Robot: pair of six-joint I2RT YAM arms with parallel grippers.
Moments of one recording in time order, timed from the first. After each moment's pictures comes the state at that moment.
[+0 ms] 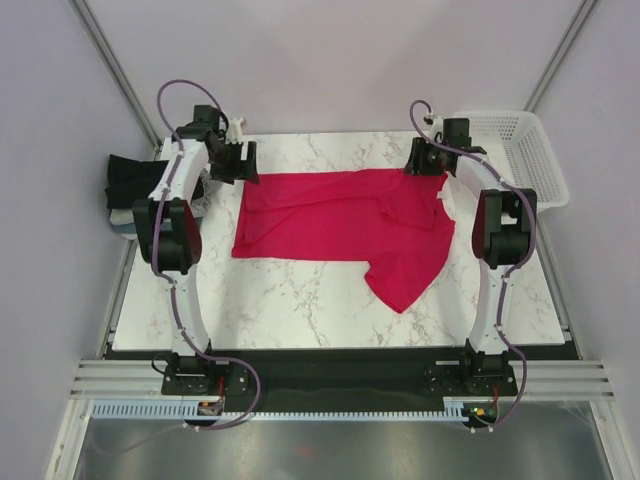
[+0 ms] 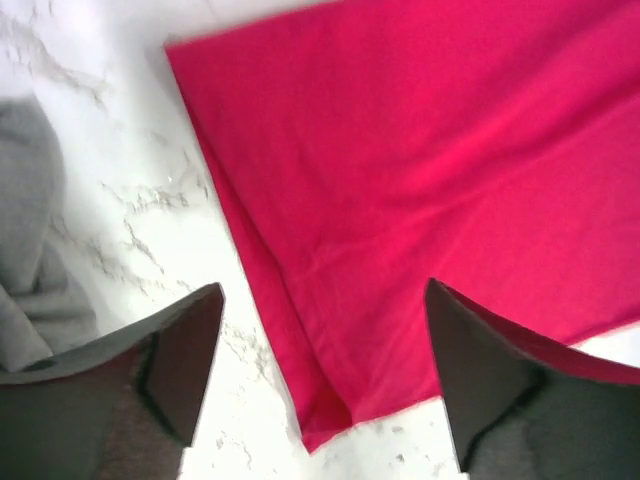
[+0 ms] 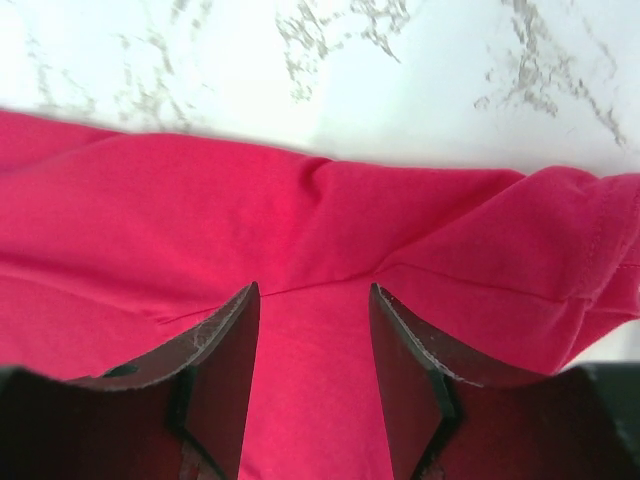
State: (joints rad) left arm -0.04 2.23 2.07 -0.91 0.29 0.11; right arm 0.02 2.27 1.82 -0.34 -0.35 0.06
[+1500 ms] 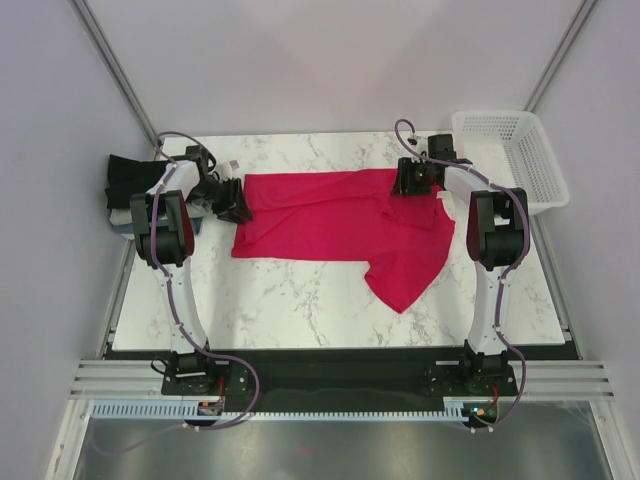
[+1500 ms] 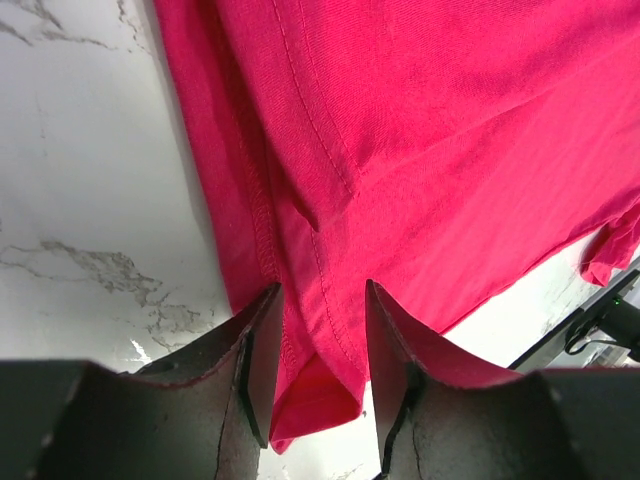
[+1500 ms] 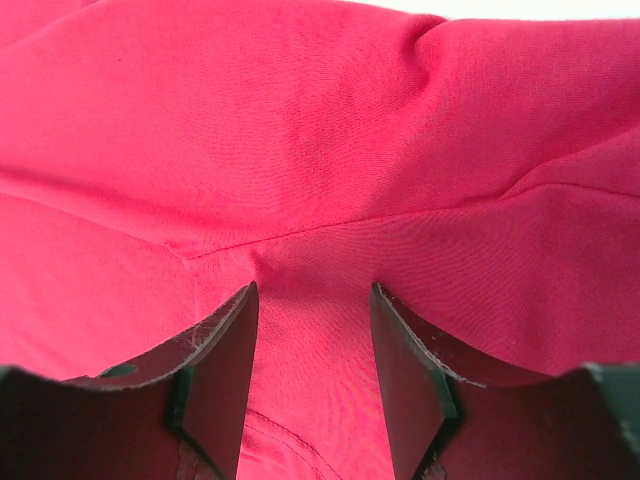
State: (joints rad) left arm 0.10 2.30 1.82 -0.96 0.60 0.08; right arm 0.07 2.24 1.67 -0.35 -0.39 0.07
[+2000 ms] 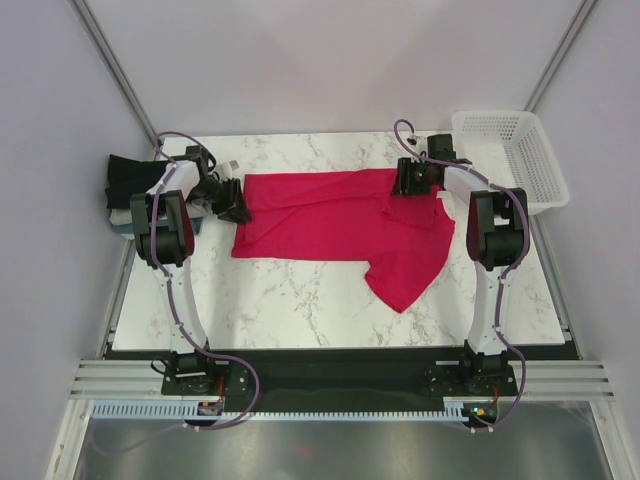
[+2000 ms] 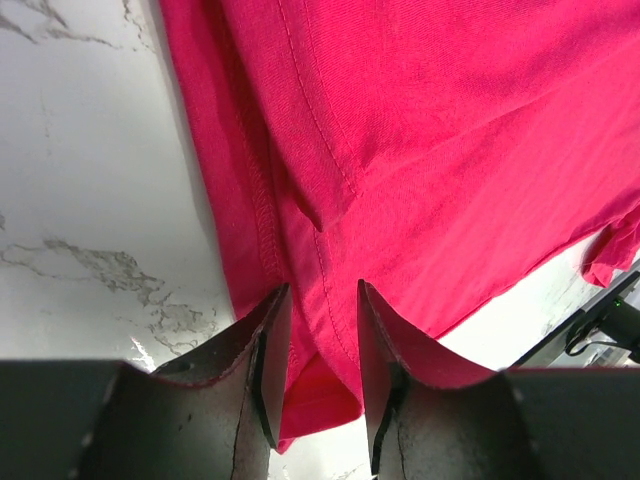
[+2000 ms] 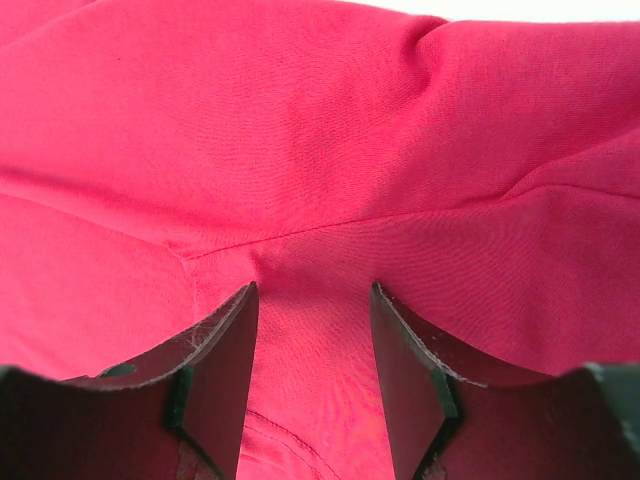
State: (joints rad) left arm 0.10 2.30 1.82 -0.96 0.60 0.07; right arm 0.07 2.24 1.67 -0.34 -0.39 0.06
